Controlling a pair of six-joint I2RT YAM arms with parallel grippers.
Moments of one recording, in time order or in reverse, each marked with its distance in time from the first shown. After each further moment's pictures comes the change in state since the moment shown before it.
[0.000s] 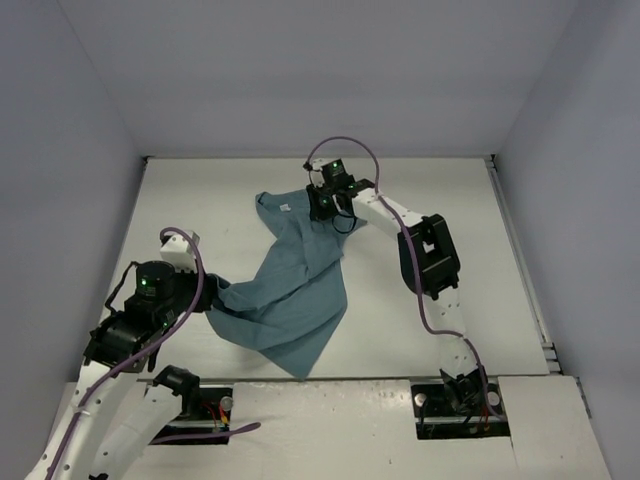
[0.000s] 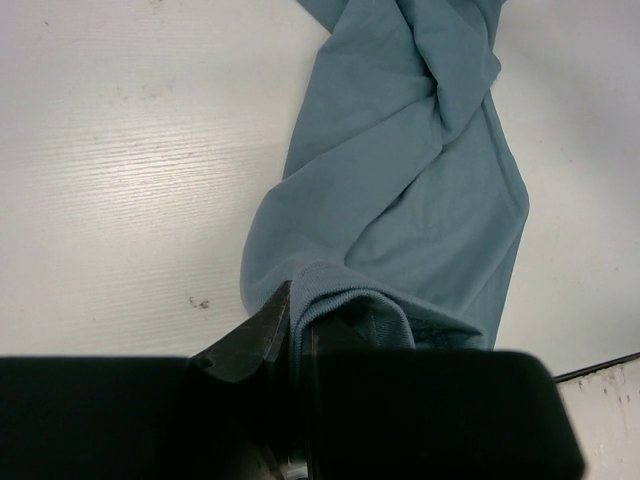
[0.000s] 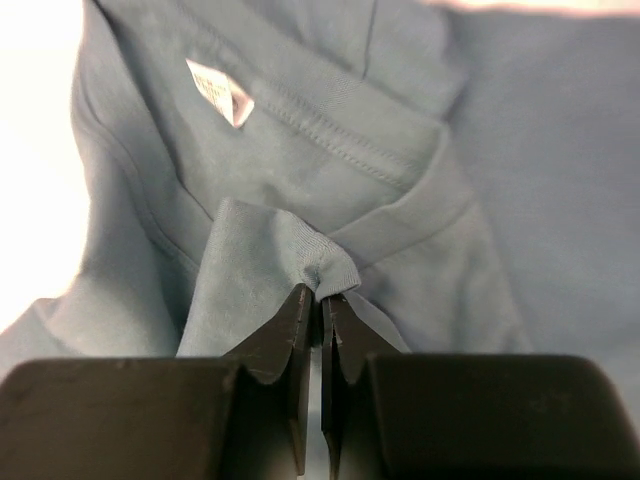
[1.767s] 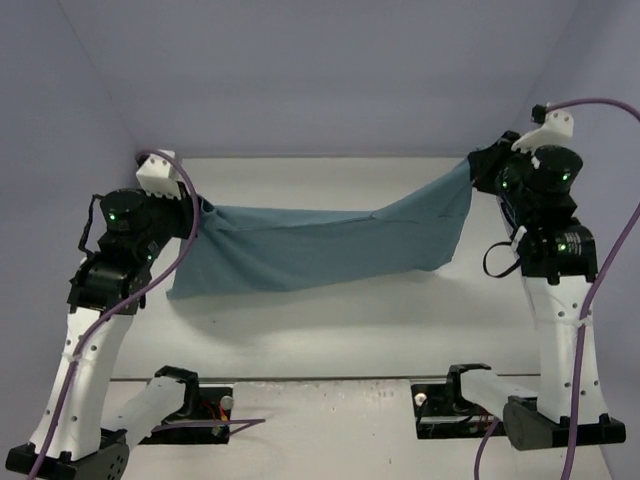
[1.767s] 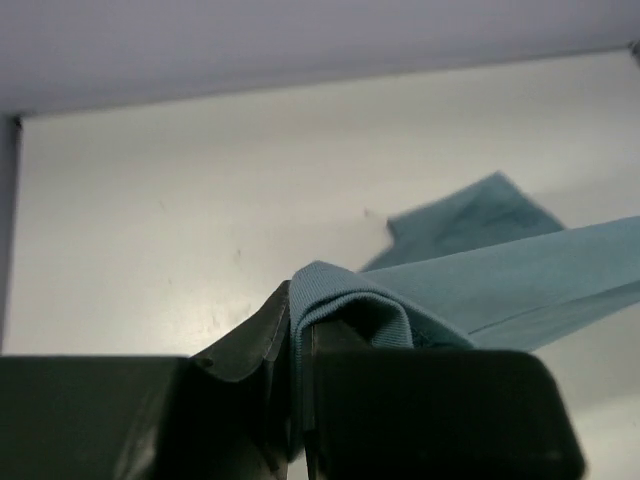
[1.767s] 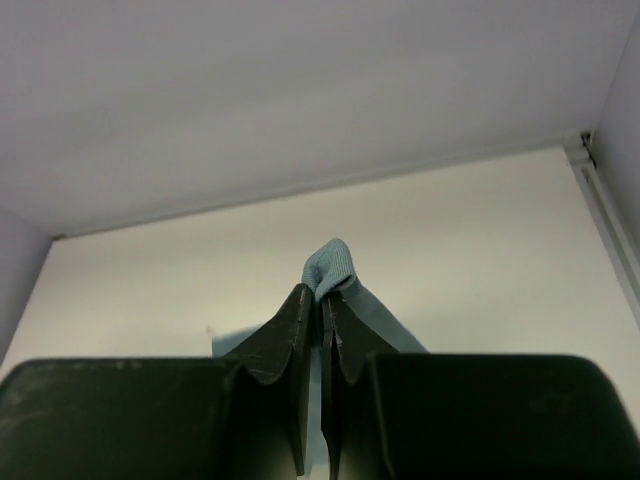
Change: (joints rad) left arm 0.143 0.337 0.496 0.168 0.064 0.226; right arm -0.467 -1.220 -0.301 -0.231 0.184 0.216
